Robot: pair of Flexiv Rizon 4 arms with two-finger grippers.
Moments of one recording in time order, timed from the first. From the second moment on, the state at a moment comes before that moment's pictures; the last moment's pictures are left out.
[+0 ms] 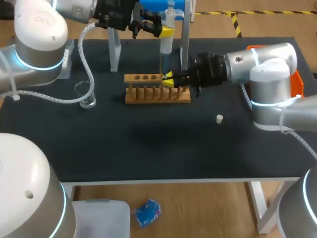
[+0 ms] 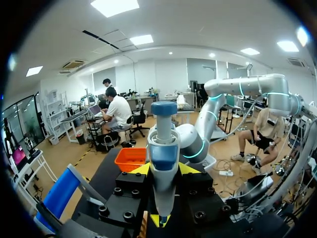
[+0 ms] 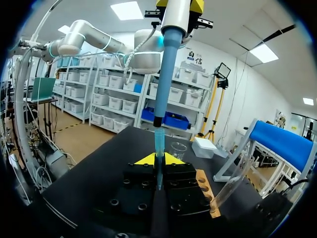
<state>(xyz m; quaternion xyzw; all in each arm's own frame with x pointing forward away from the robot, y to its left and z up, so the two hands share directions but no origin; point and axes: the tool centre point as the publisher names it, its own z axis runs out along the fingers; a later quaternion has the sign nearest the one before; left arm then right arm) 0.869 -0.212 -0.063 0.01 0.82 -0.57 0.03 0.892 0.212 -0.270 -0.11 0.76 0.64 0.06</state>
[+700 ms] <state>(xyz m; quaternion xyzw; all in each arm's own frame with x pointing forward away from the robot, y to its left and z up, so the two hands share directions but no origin) 0.869 -0.212 -0.062 0.01 0.82 -0.57 0.03 0.882 0.213 -0.264 -0.09 0.74 0.67 0.03</state>
